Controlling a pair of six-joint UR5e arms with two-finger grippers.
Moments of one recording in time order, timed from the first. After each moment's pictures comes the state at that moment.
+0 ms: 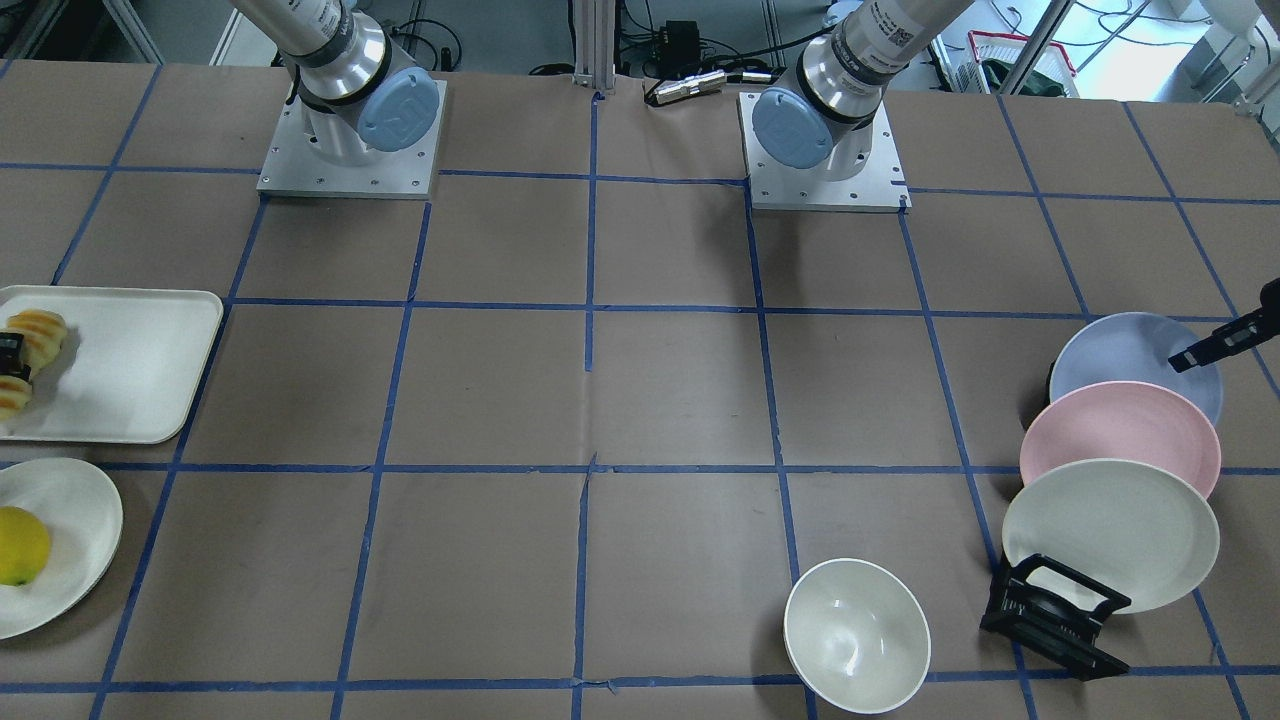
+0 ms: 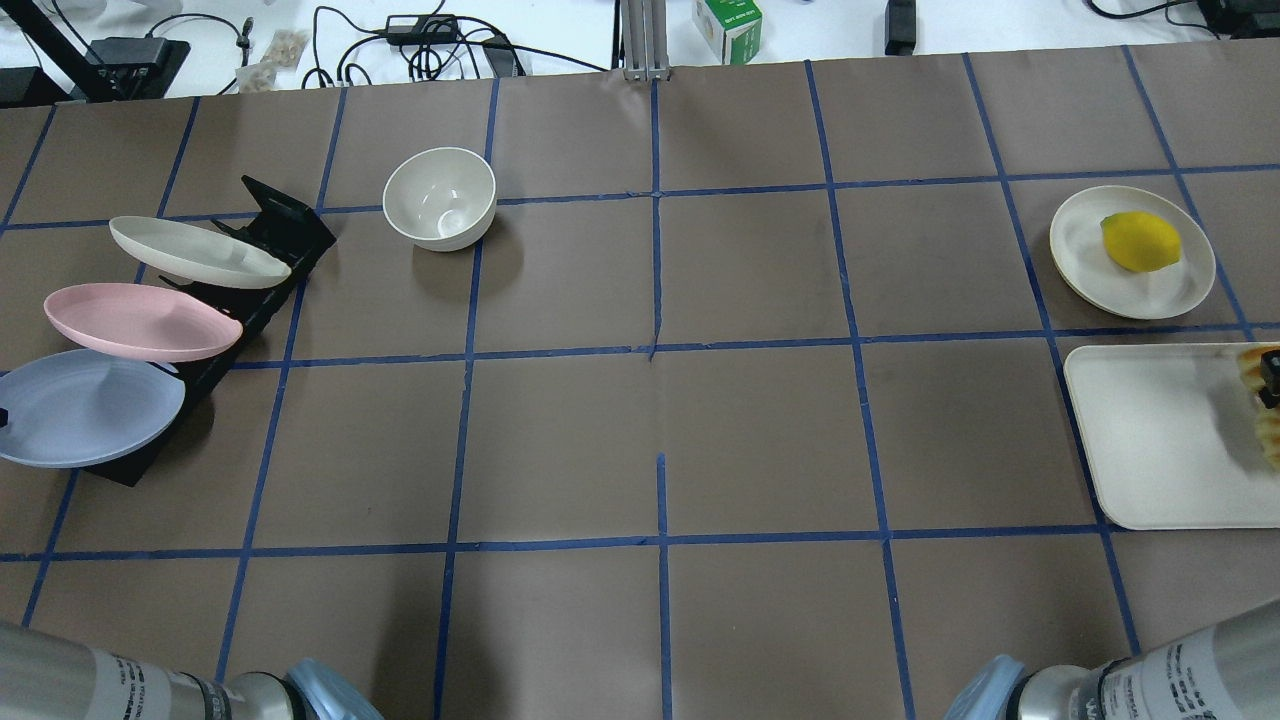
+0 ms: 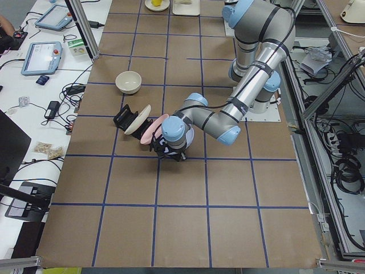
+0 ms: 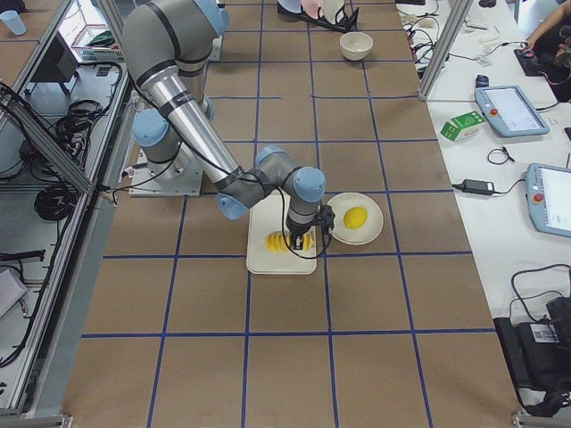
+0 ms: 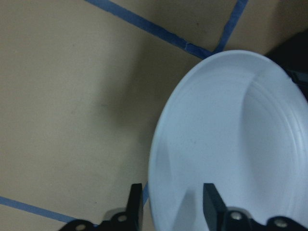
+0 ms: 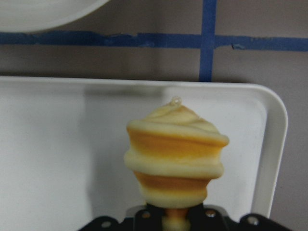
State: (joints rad) left arm -0.65 -1.95 -1.63 -1.31 1.55 0.49; right arm 0.77 -1.21 1.89 -2.23 -1.68 -0.82
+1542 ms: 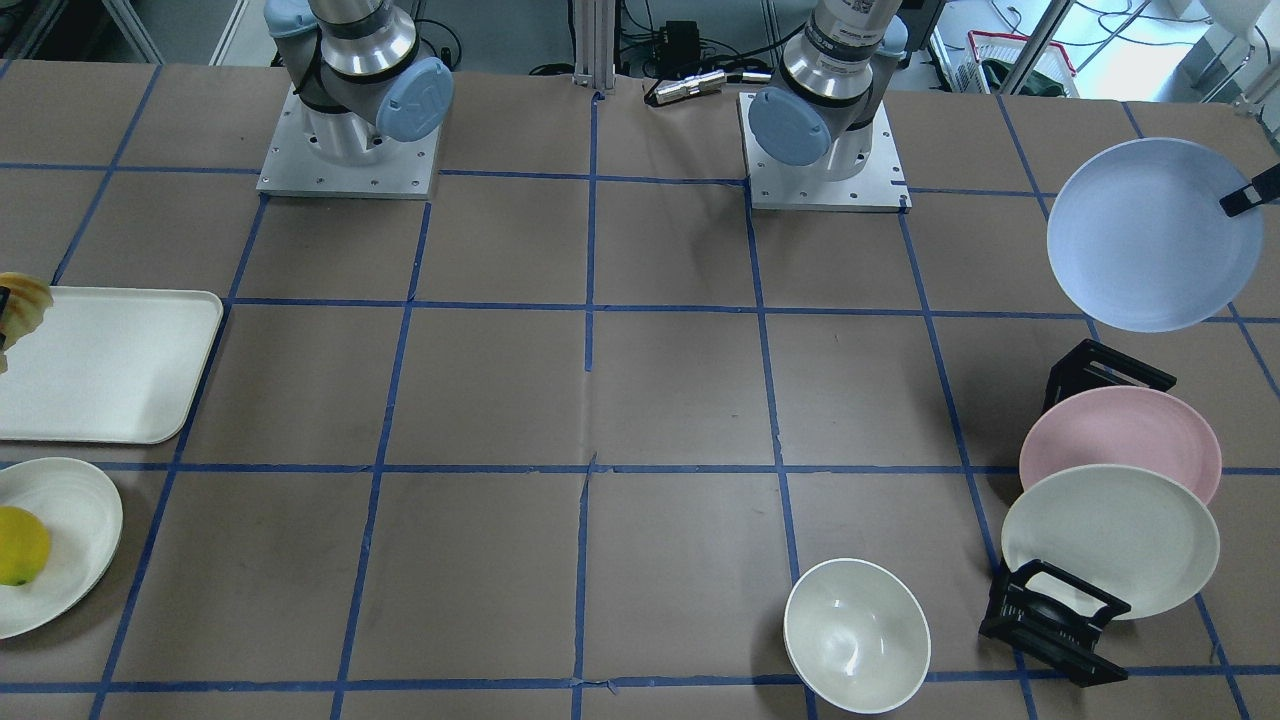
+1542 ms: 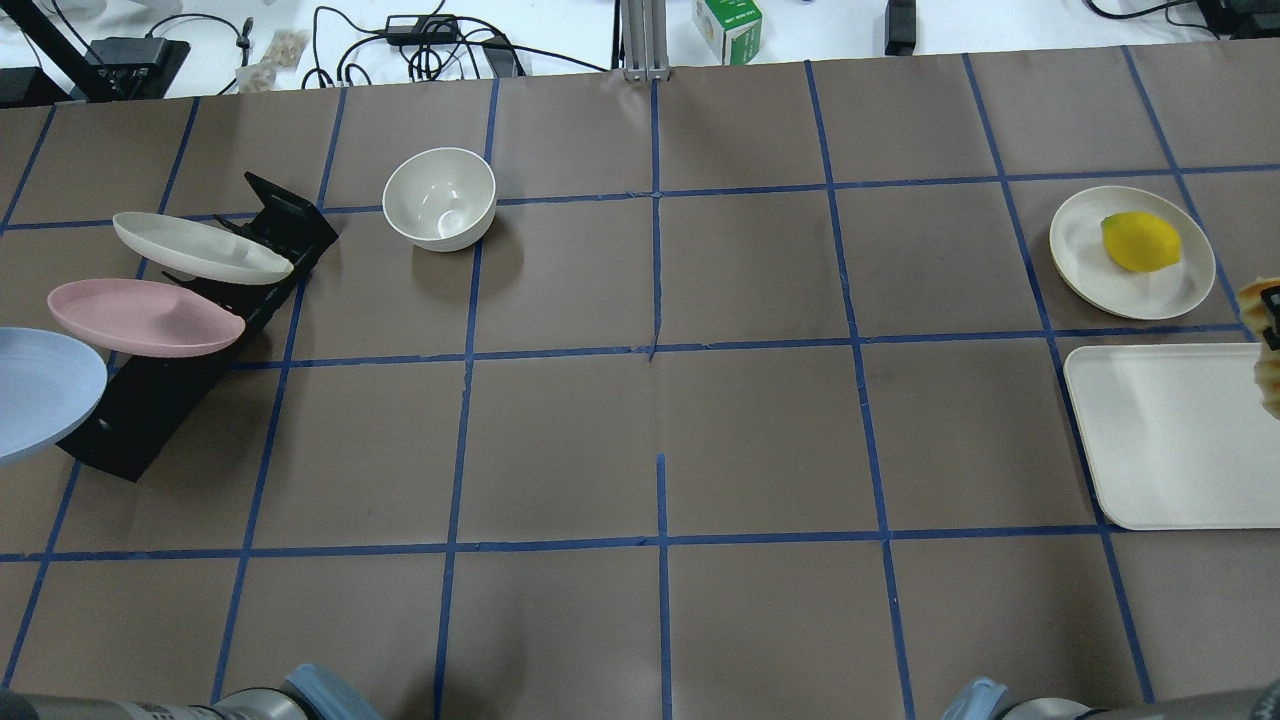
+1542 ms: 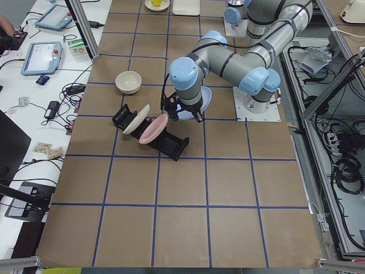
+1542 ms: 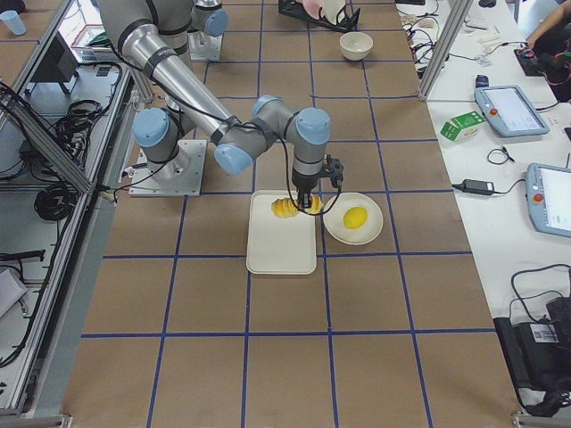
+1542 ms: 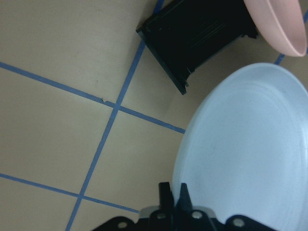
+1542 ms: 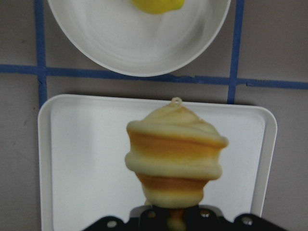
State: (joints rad) left arm -0.70 -1.69 -1.43 -1.88 1.57 0.41; right arm 0.92 -1.42 1.84 -2.03 -1.67 -0.73
